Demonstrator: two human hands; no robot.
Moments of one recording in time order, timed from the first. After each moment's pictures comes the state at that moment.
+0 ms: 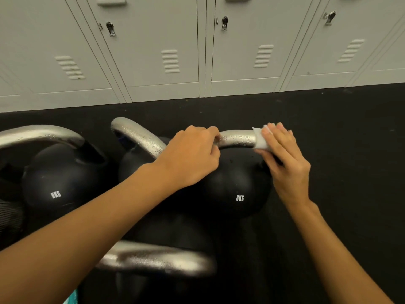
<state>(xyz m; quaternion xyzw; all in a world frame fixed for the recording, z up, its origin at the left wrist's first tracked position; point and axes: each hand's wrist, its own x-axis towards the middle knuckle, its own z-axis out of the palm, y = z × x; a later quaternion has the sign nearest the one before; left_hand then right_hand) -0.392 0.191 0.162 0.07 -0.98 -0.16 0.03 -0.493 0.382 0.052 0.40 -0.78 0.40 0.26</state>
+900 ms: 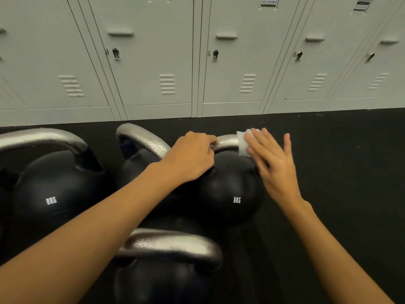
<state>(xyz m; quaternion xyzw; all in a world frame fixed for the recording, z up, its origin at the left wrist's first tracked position) -0.382 0.184 0.149 0.07 -0.97 -0.21 0.05 -0.474 0.377 0.072 0.38 -0.84 0.31 0.23</state>
